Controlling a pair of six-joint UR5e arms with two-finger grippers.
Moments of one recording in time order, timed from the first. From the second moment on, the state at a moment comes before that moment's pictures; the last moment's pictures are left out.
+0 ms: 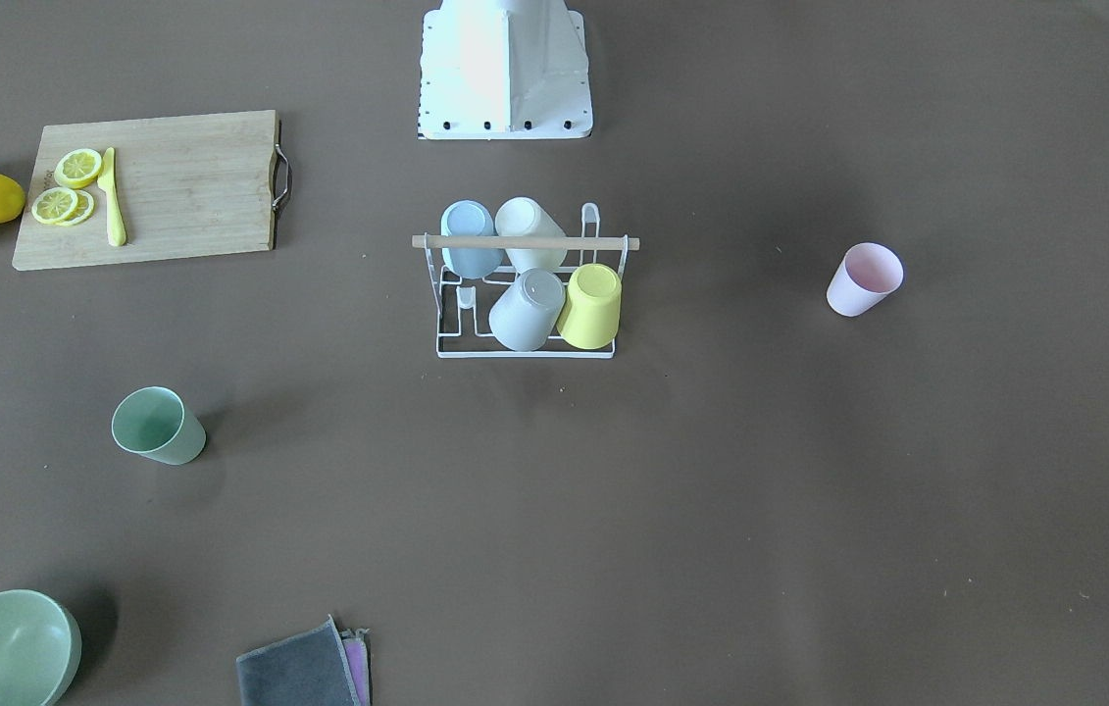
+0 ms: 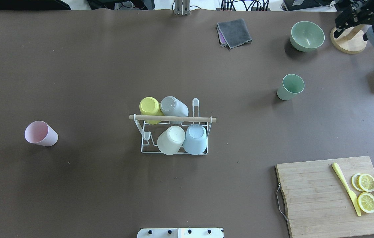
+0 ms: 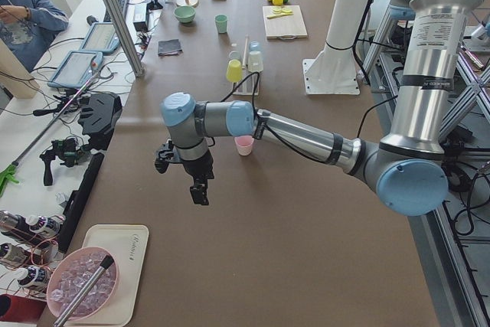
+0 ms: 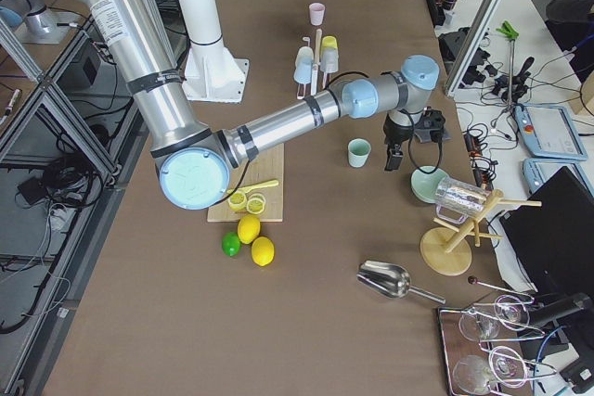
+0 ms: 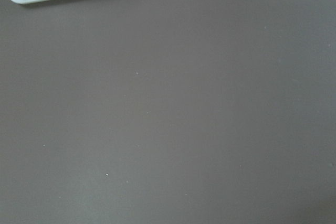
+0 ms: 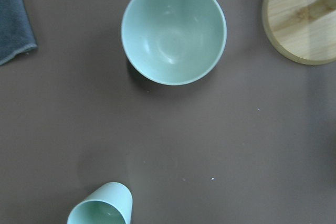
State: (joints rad) left arm -1.45 -1.77 -1.70 -1.11 -2.19 0.01; right arm 1.28 -1.03 1.48 -1.75 2.35 0.46
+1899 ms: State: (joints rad) left arm -0.83 -2.30 -1.32 -0.71 -2.13 0.35; right arm 1.02 -0.52 0.56 -1.76 2.30 0.00
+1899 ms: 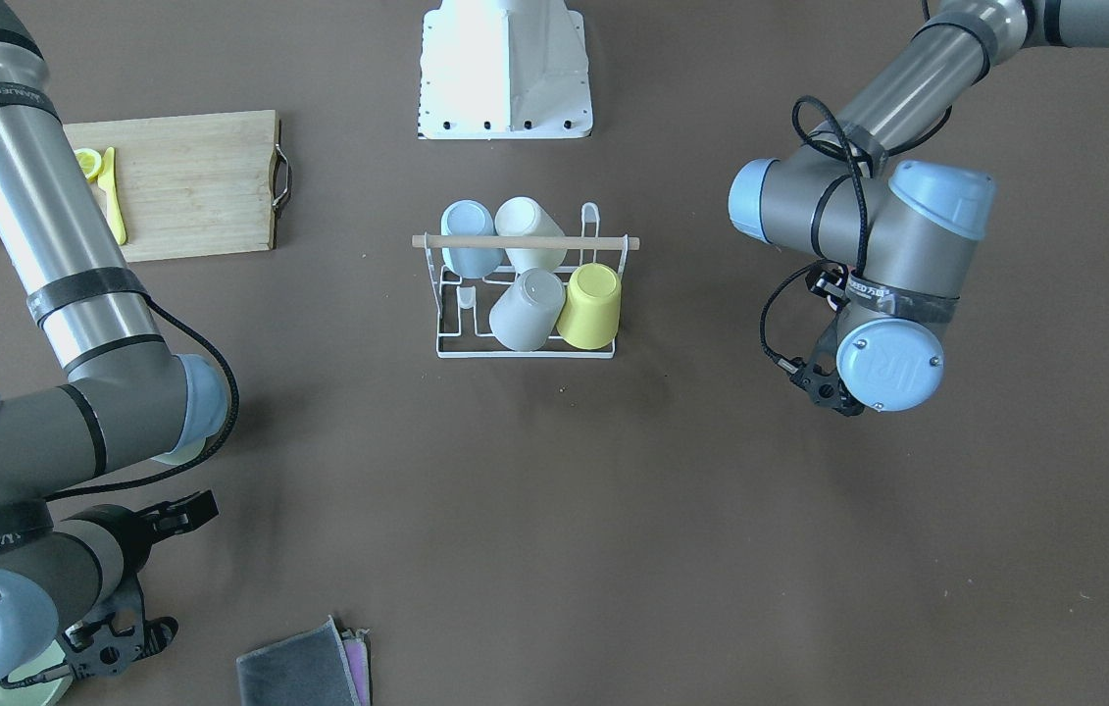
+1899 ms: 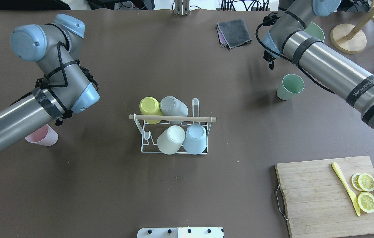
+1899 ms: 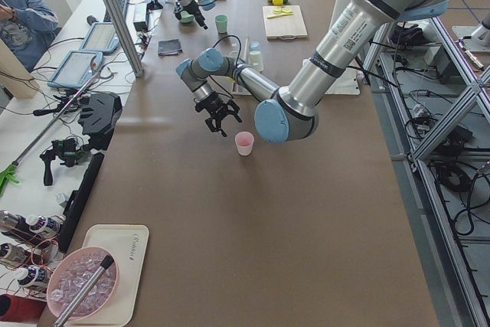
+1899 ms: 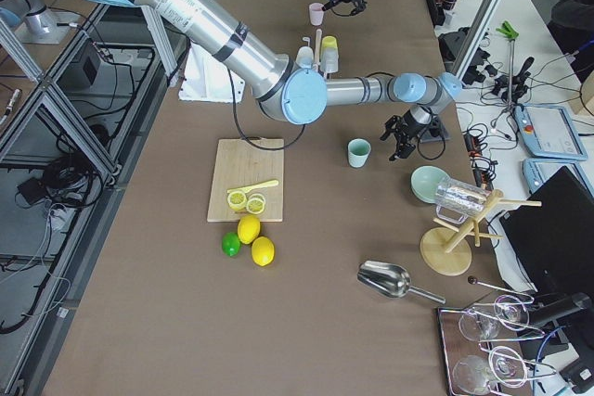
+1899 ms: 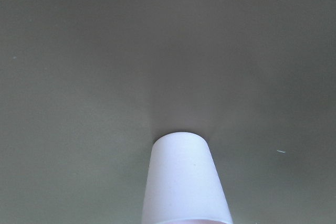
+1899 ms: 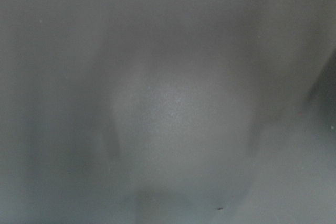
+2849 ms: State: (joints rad) left arm -0.79 -2.34 -1.13 -0.70 -2.06 0.38; right arm 0.98 -0.45 0.44 -1.97 2.36 -0.09
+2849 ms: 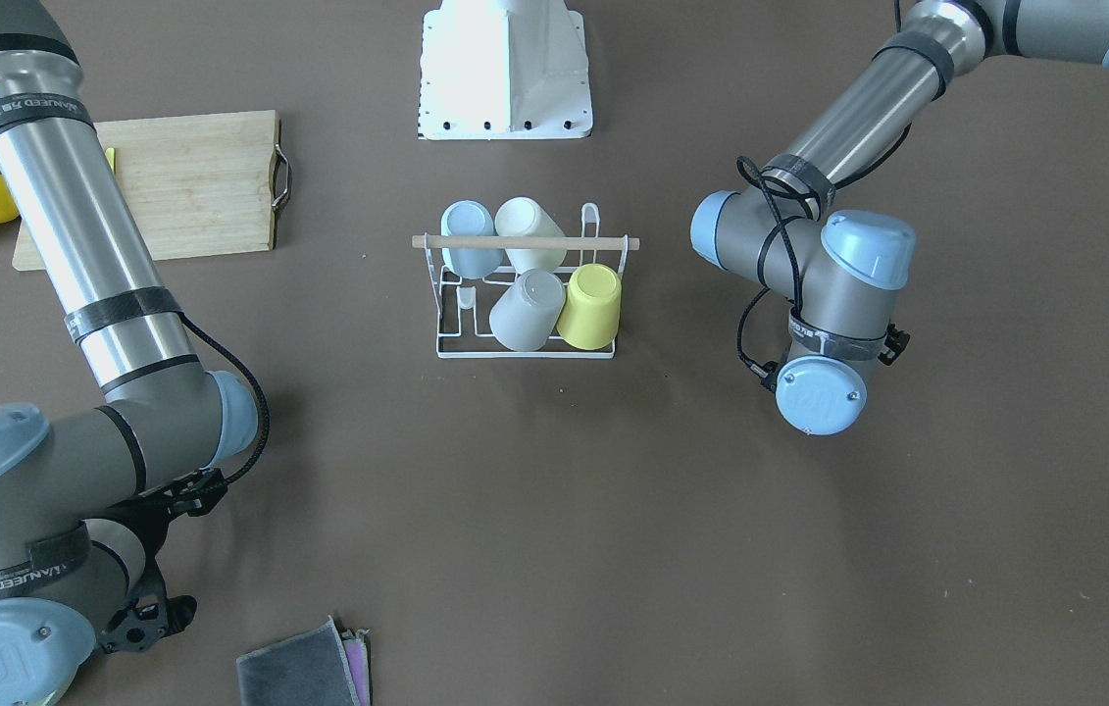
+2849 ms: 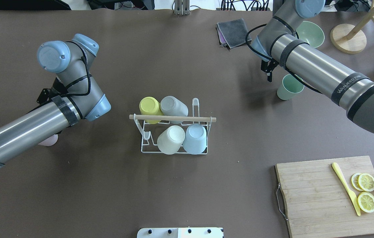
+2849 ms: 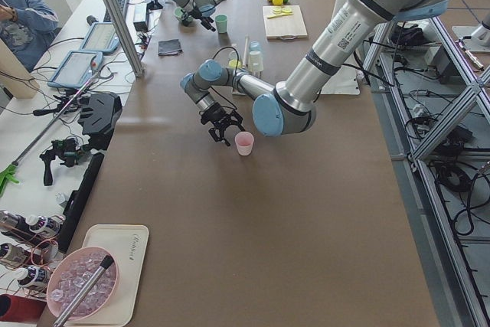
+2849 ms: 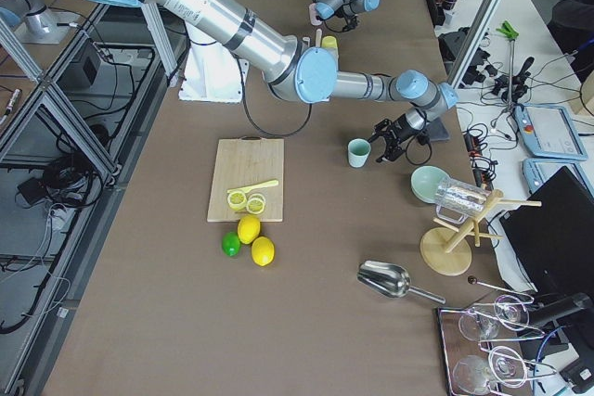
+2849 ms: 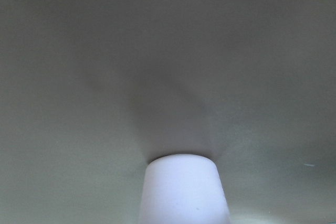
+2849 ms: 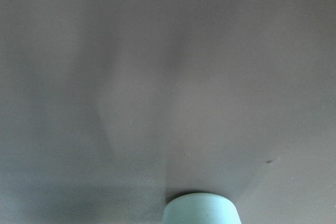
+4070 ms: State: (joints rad) left arm -0.76 -2.33 -1.07 -0.59 -2.02 0.43; right arm 0.95 -0.52 0.54 -1.98 2.34 -0.13
